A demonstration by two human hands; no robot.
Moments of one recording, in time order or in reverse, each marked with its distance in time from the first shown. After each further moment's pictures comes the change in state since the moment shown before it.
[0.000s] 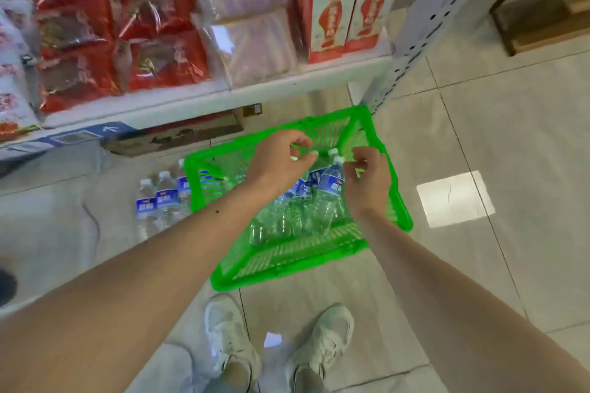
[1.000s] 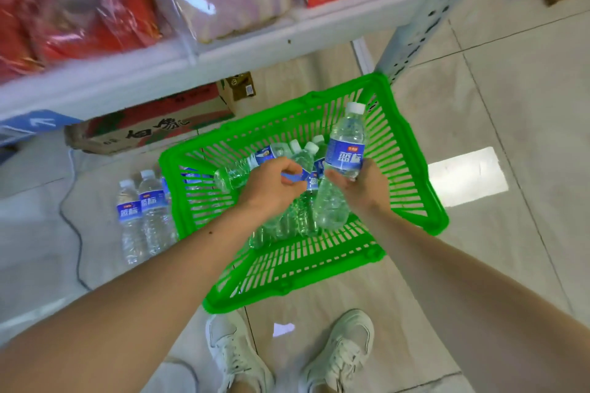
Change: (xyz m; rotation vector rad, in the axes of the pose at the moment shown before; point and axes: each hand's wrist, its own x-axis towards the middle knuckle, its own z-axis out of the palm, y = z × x) left_hand 0.037 -0.129 0.082 -0.036 -0.152 -0.188; right_hand 0.012 0.084 0.070 -0.117 -0.322 0.312
